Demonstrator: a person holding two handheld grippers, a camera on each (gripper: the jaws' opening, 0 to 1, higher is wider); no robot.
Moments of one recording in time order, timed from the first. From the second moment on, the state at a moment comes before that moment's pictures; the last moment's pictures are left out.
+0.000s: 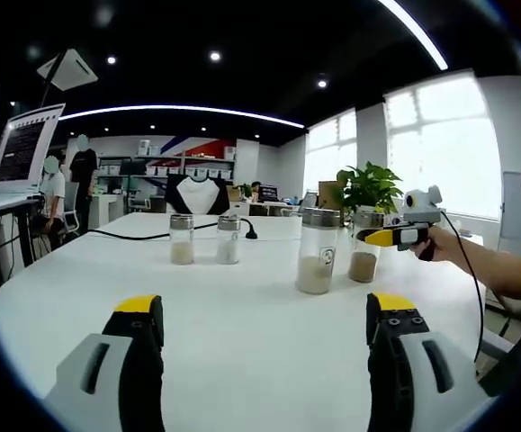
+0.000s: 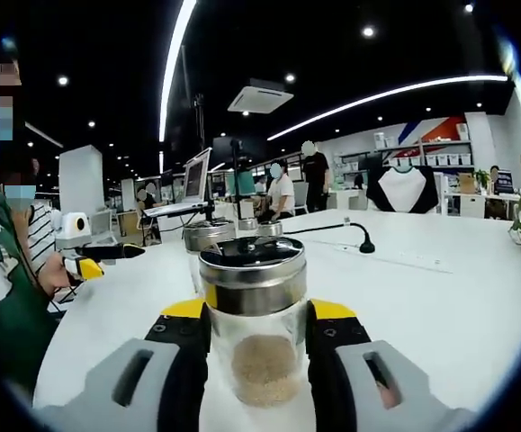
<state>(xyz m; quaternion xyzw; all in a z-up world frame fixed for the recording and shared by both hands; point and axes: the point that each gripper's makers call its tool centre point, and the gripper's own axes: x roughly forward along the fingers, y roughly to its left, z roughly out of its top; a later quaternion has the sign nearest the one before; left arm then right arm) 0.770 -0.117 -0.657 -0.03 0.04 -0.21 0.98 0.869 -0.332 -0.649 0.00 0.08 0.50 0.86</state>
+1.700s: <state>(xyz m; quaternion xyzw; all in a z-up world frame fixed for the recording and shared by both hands) 0.771 -0.116 -0.658 -0.03 0.04 -0.21 0.98 0.876 -0.334 -0.651 -0.01 0.08 0.39 0.92</state>
